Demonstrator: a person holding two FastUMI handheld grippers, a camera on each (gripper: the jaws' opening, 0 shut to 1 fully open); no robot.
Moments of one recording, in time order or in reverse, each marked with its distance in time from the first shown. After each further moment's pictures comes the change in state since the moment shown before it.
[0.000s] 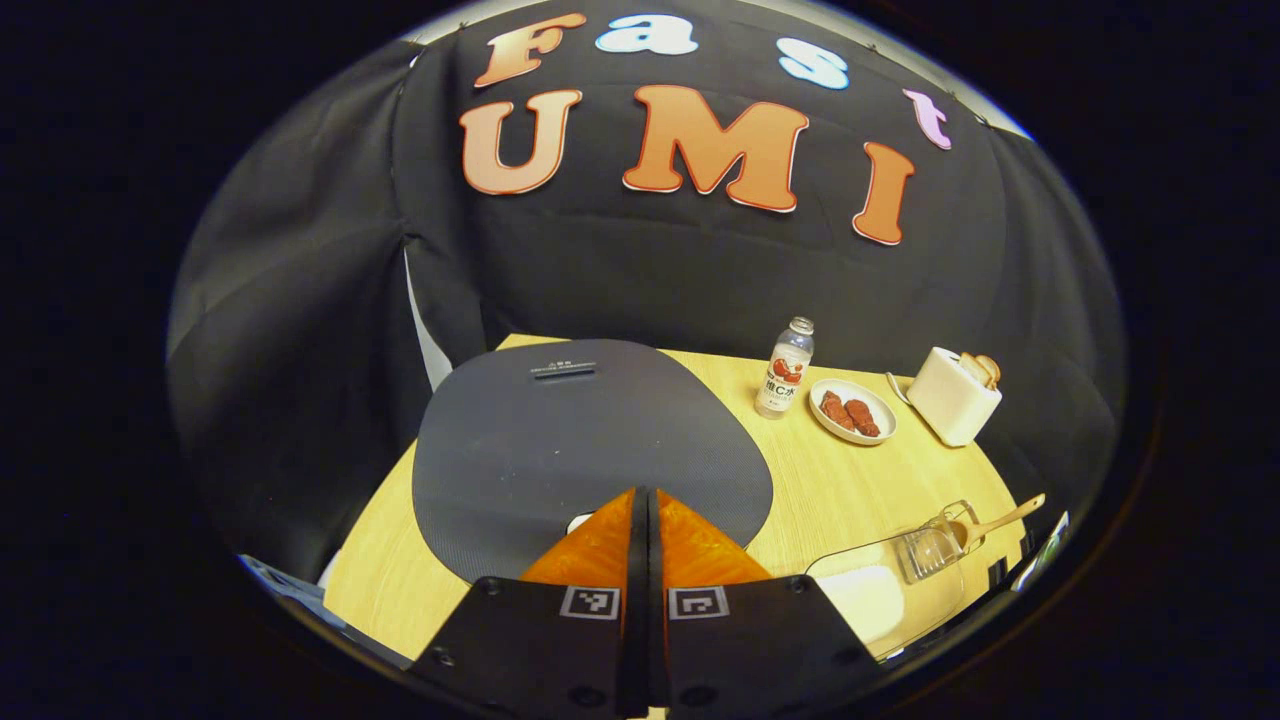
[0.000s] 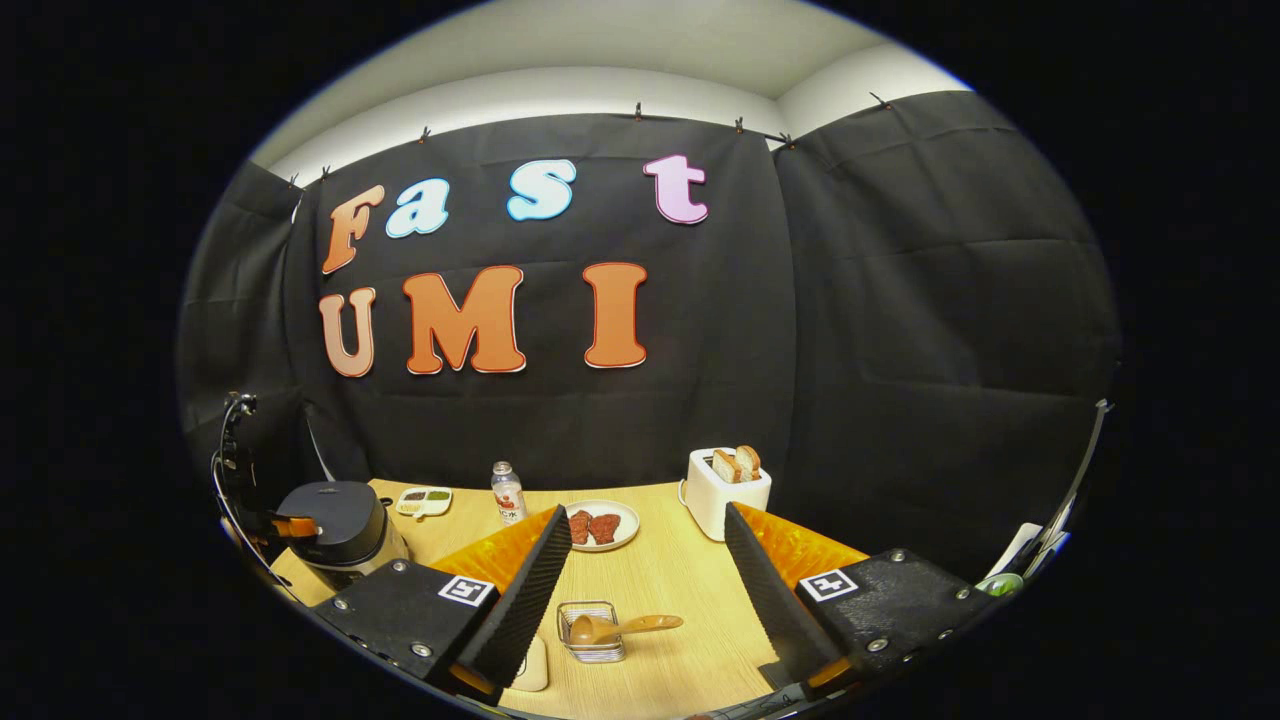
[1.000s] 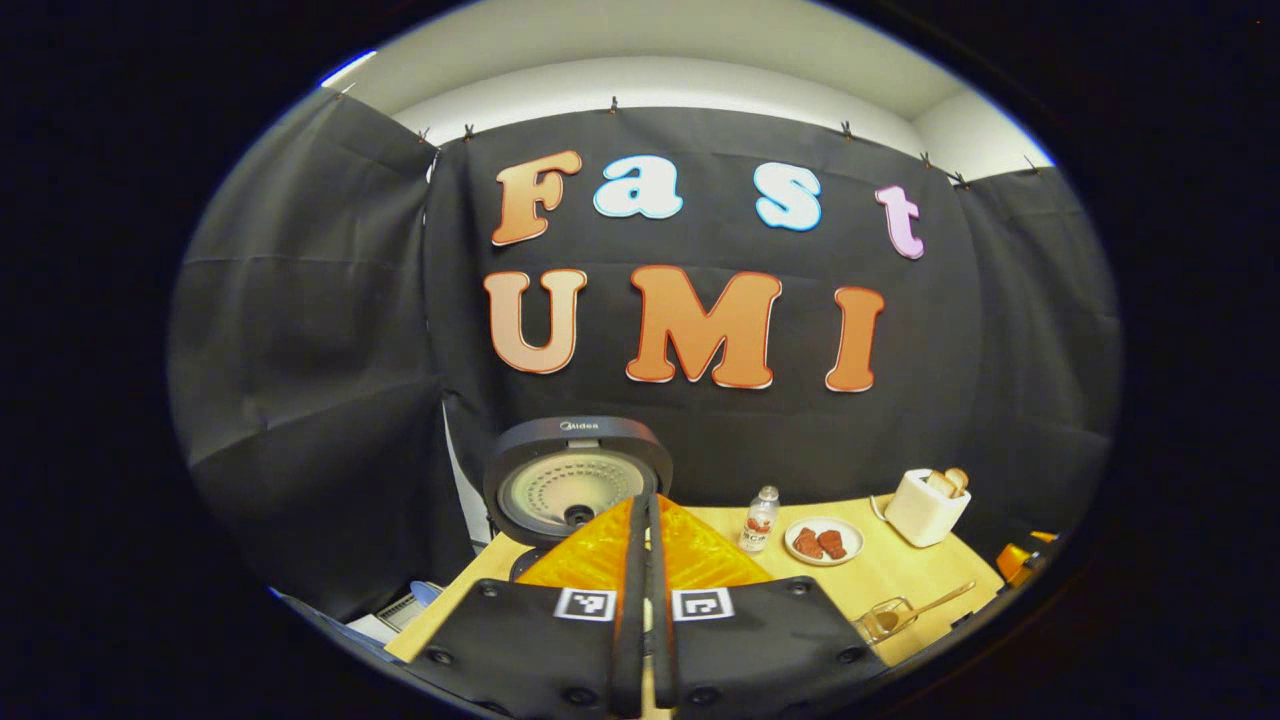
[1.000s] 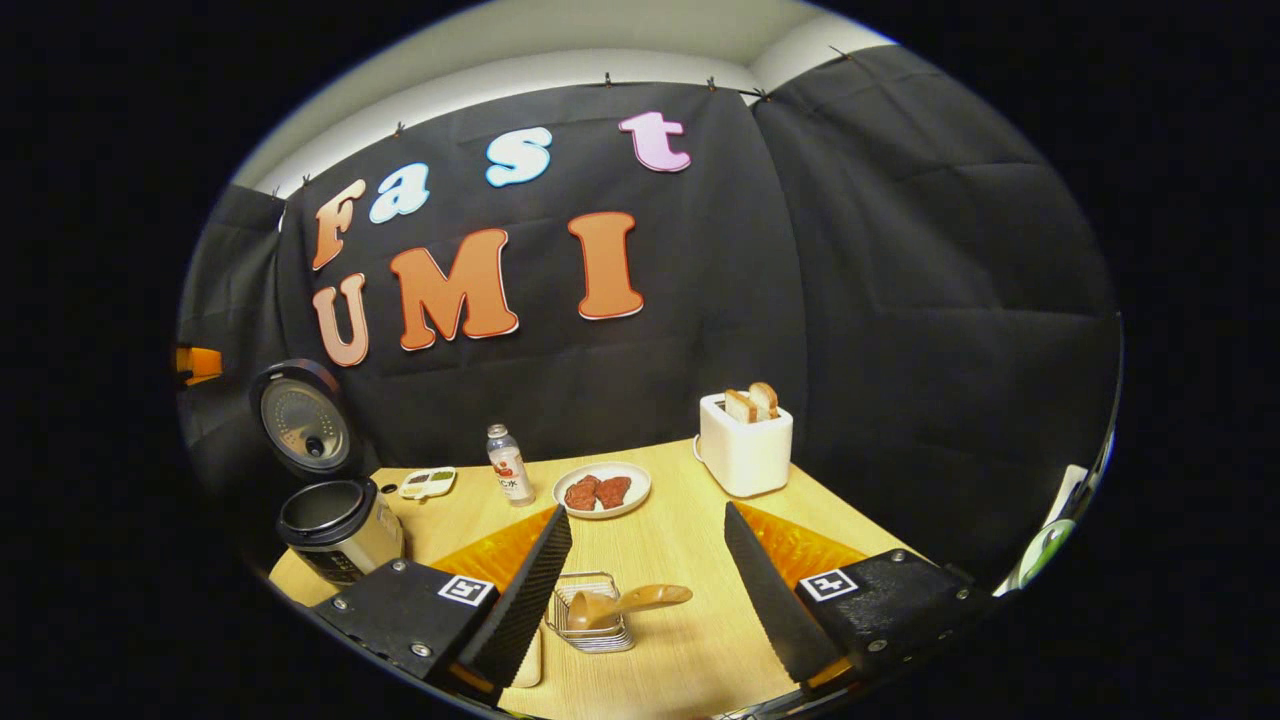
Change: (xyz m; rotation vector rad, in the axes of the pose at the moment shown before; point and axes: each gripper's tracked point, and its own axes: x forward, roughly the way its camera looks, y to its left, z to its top) left arm -0.165 -0.020 0.179 -0.025 -0.455 0.060; right arm 0.045 -0.012 -0.099 0.126 0.095 0.043
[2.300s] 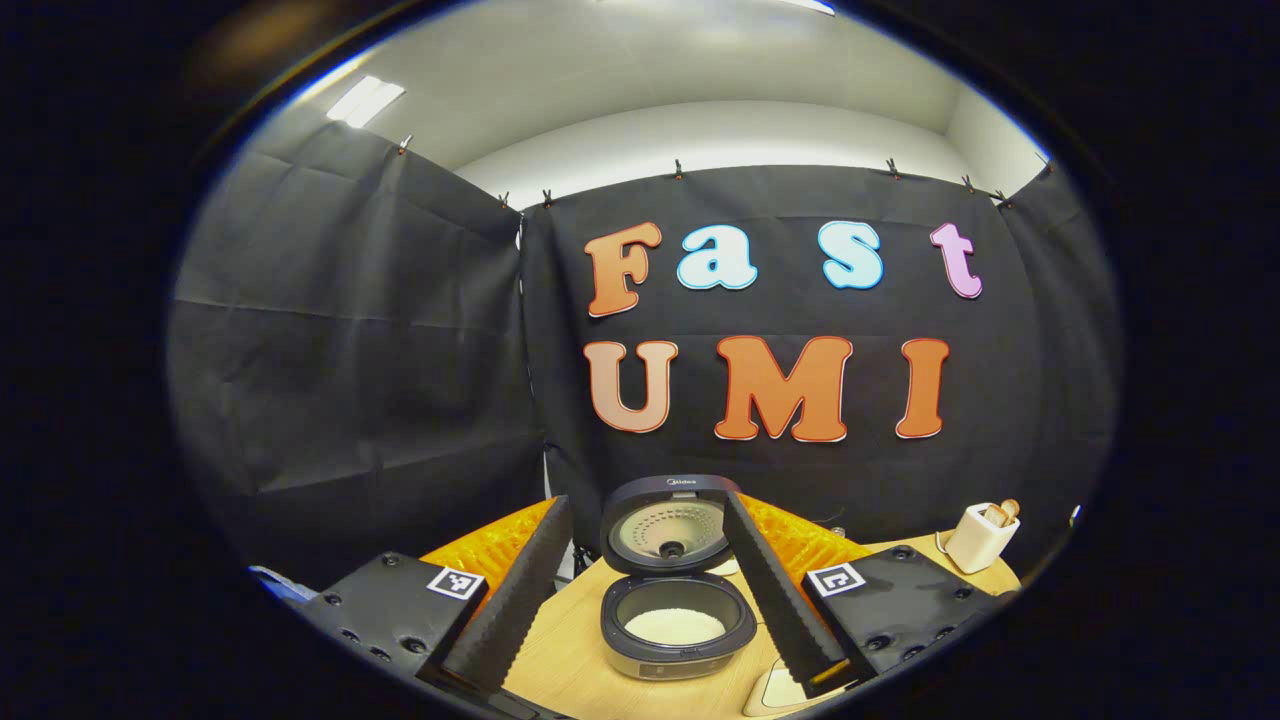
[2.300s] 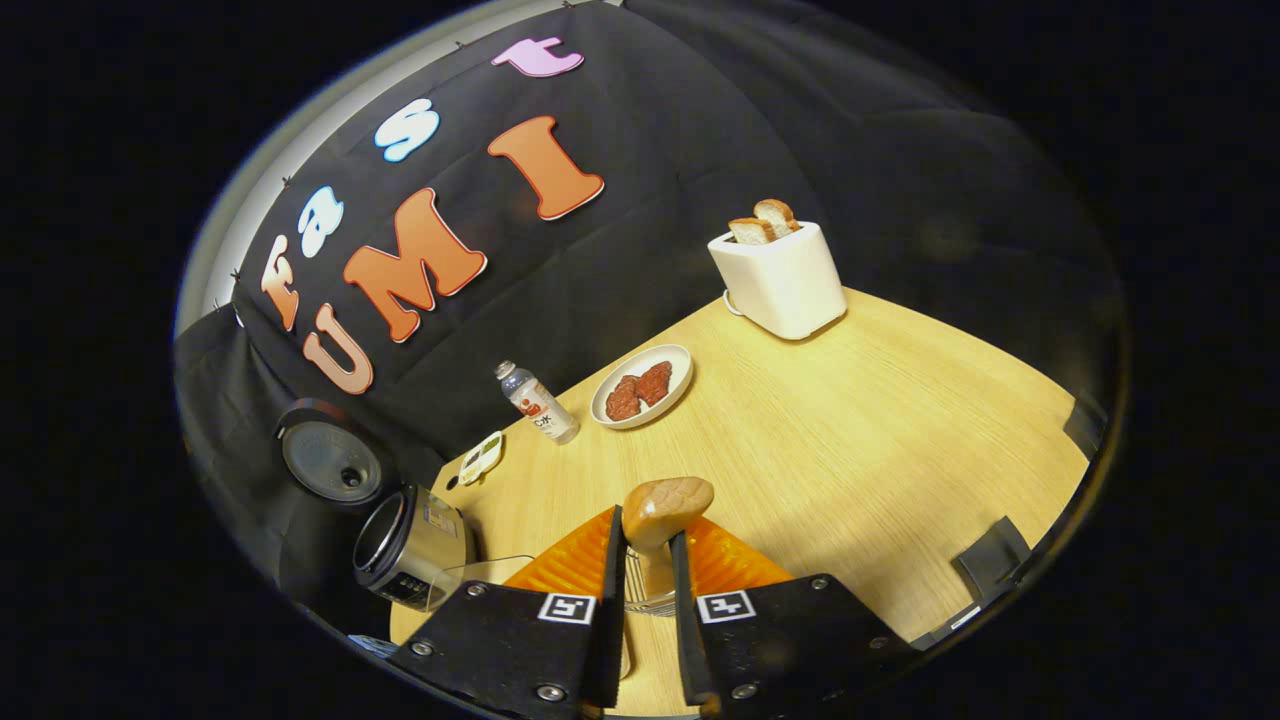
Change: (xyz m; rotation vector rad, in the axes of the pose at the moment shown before) left arm -0.086 0.049 0.048 0.039 -0.130 0.277; right arm 0.043 0.032 -0.098 0.358 0.345 0.139
